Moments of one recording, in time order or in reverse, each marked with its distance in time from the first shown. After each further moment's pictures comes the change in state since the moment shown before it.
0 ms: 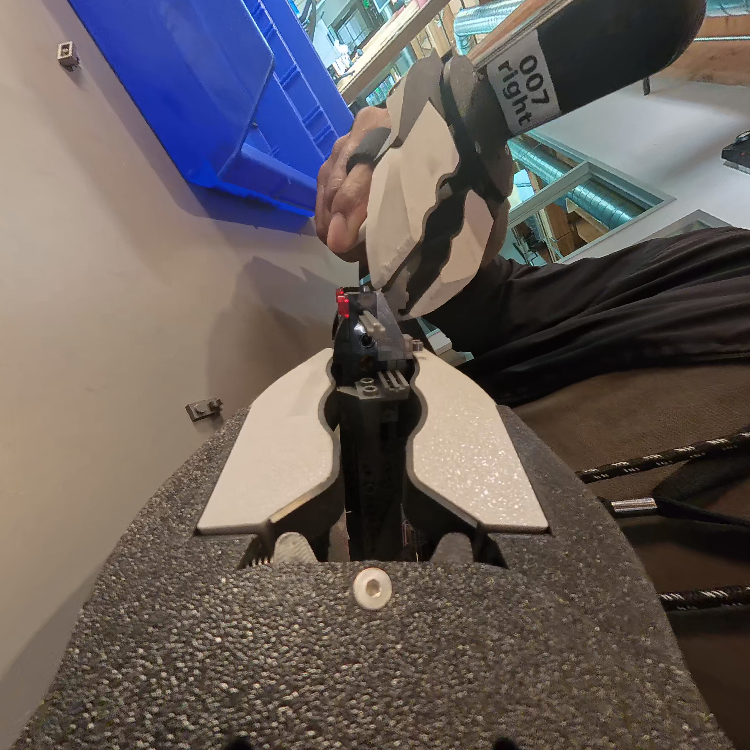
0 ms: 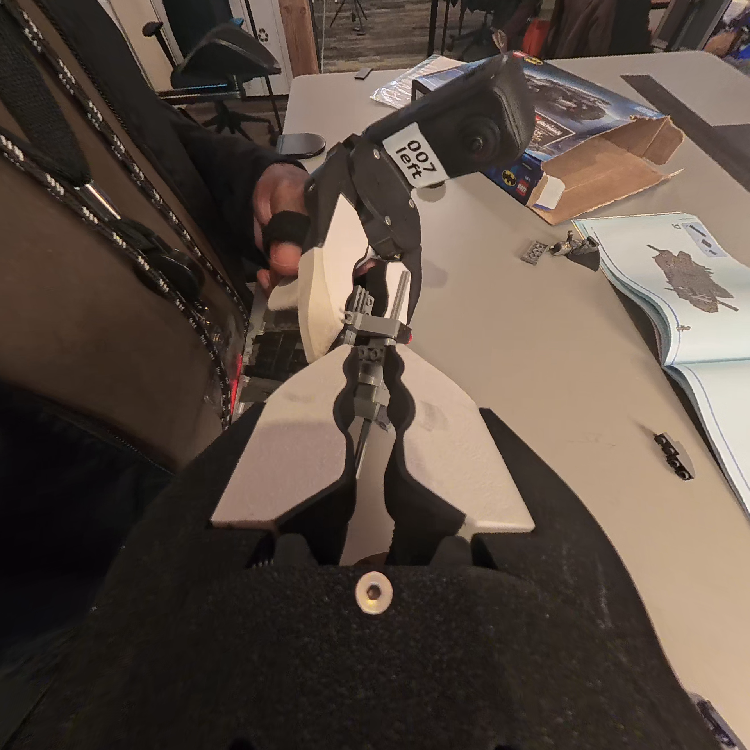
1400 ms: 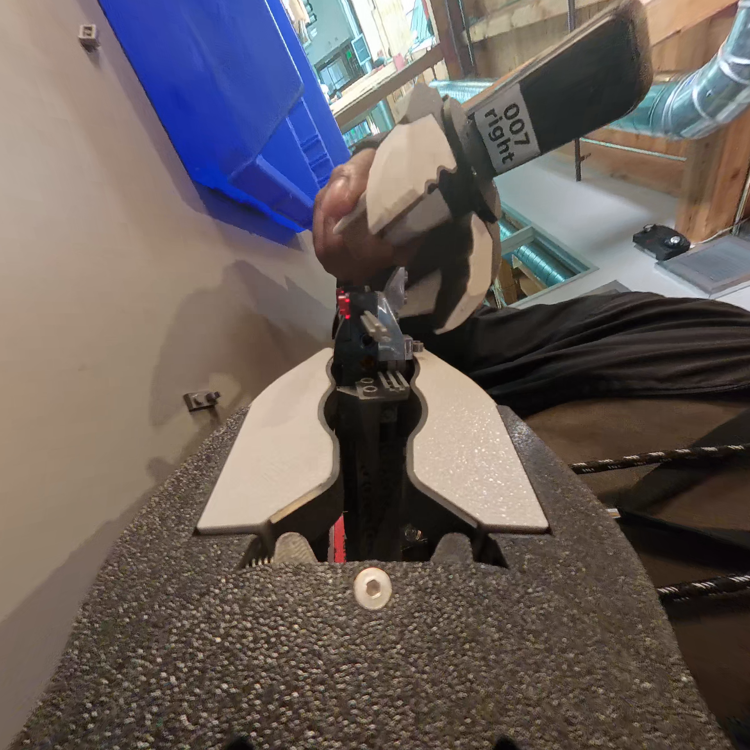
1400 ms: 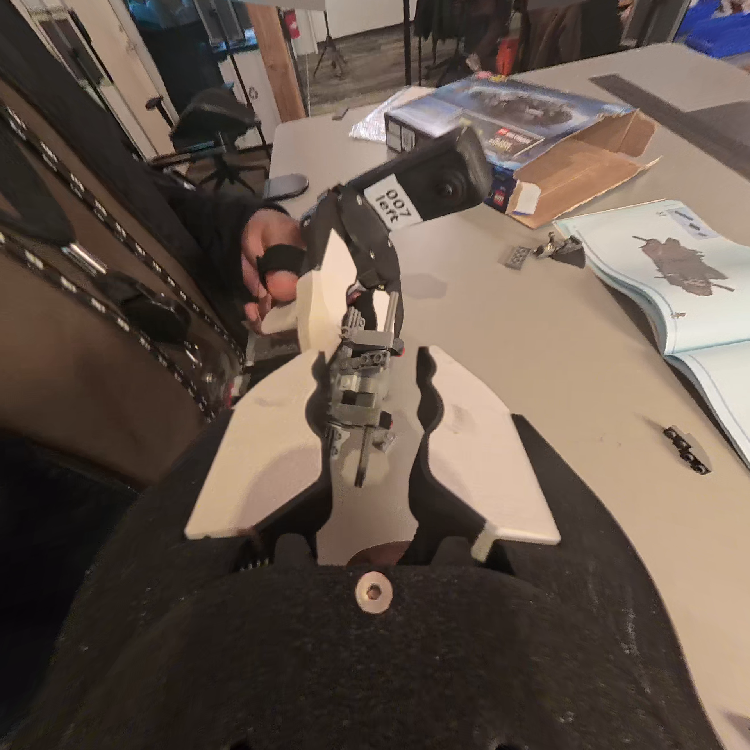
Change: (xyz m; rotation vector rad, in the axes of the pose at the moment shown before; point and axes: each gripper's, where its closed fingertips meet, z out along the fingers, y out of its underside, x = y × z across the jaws) left arm -0.005 -0.007 -0.008 0.083 0.083 -0.156; right arm 0.014 -0.011 0.002 0.073 0.018 0.118
